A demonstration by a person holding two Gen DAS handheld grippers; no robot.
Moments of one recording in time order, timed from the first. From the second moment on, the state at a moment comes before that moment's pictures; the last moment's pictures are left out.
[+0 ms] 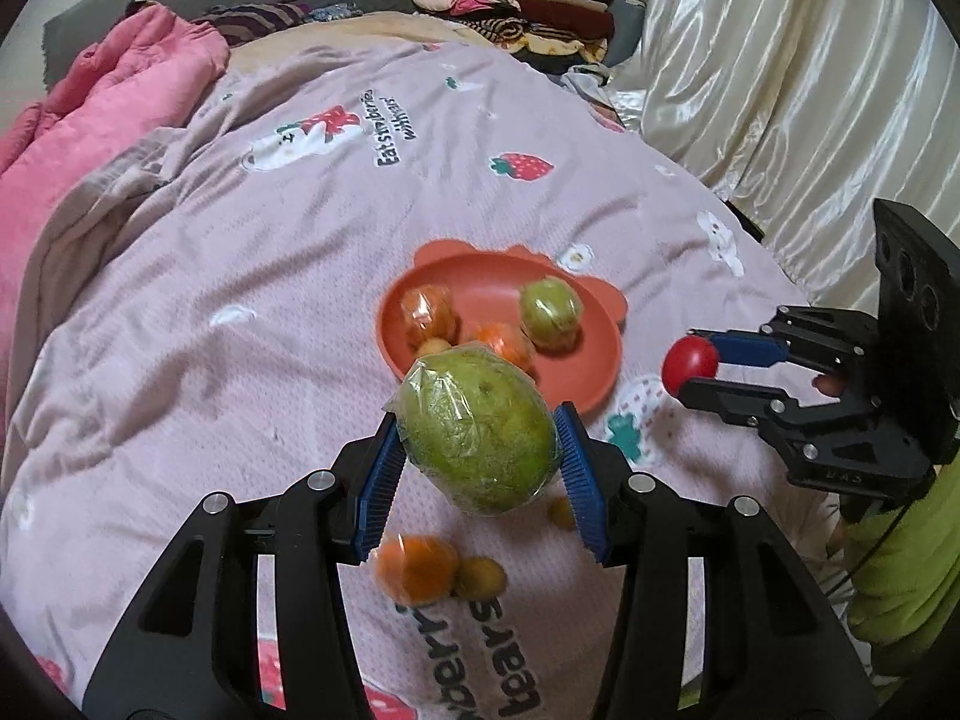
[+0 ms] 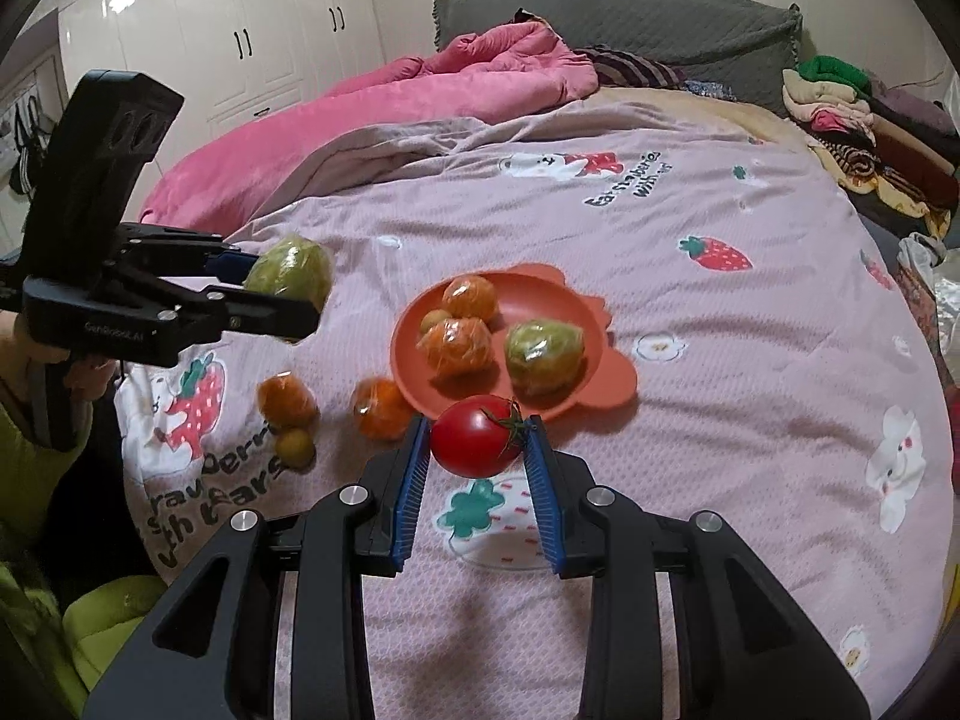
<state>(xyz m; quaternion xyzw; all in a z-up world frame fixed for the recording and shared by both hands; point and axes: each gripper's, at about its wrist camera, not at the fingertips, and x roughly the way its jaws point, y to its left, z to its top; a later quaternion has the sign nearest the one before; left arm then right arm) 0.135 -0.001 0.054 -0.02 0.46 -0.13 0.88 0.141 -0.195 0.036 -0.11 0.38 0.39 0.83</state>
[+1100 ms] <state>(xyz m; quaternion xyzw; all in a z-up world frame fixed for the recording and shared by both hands) 0.232 -0.025 0.018 -0.03 0.50 -0.16 0.85 0.175 -0.172 0.011 -0.12 0.40 0.38 0.82</state>
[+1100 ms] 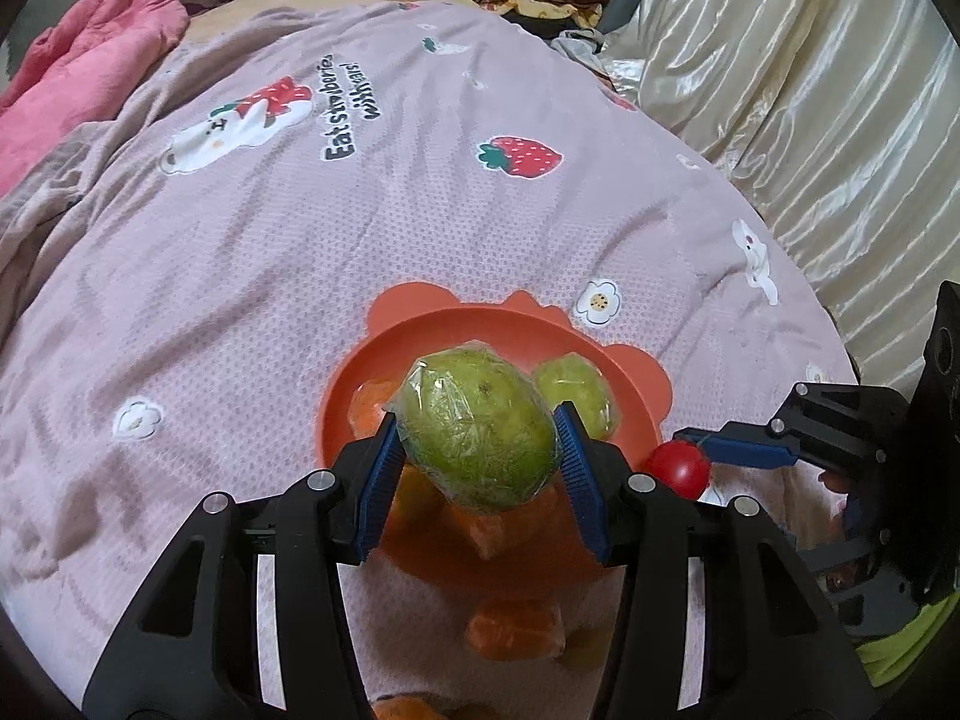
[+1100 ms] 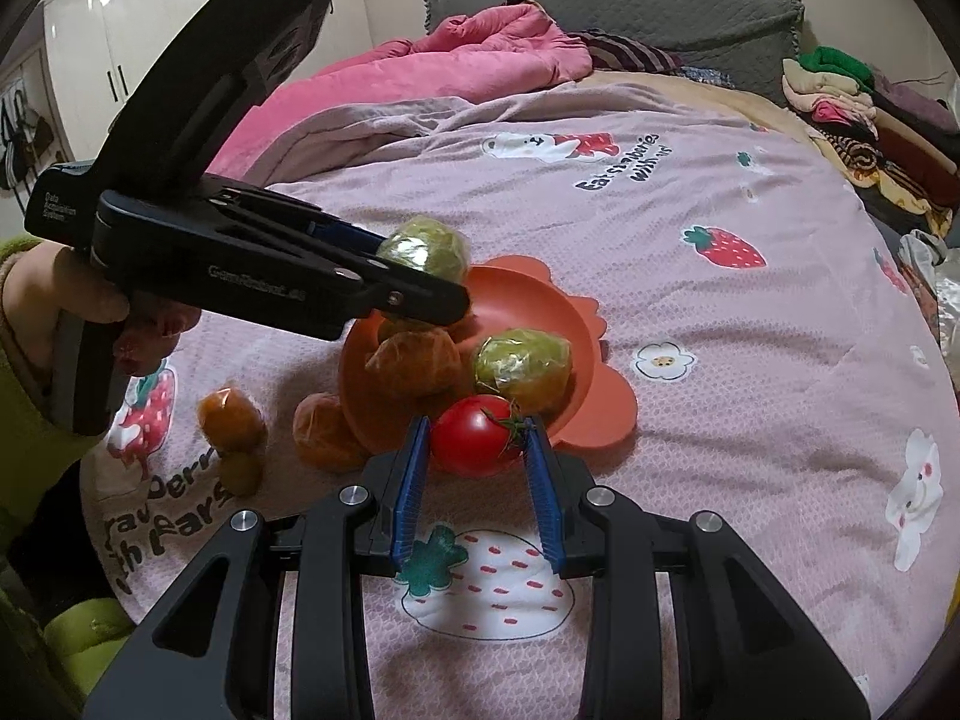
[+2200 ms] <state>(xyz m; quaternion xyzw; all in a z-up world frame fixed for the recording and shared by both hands) 0.241 -0.019 0.008 -0.04 0.50 -0.16 0.85 0.186 -0.150 -0.005 -0.15 0.41 0.38 0.82</state>
